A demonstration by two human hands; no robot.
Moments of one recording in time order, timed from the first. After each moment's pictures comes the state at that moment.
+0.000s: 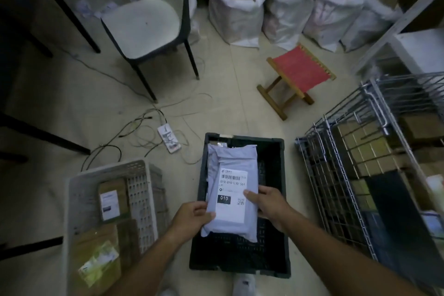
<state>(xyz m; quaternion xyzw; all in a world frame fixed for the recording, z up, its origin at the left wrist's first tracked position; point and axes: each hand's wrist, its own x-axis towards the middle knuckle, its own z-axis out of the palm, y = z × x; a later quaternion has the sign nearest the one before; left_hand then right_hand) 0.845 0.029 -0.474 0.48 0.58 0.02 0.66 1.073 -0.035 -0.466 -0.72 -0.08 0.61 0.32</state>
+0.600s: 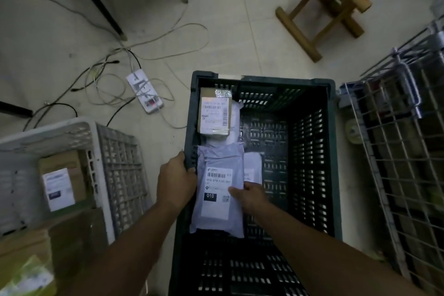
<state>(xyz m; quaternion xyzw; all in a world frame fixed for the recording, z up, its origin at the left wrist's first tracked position) 0.873 0.091 -0.742 0.67 0.64 0.02 0.38 1.030 -0.025 -0.833 -0.75 -0.01 0.62 0.24</state>
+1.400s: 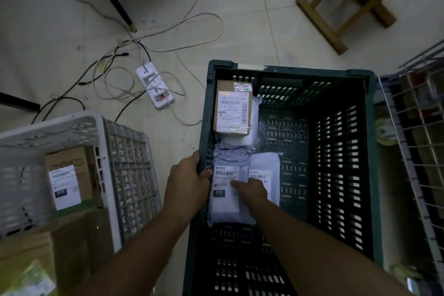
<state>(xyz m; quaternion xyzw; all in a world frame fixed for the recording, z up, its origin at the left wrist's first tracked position) 0.864 0.096 -0.758 0.69 0.61 0.04 0.38 1.001 0.012 -0.886 -0.81 -0.05 0.57 0.15</state>
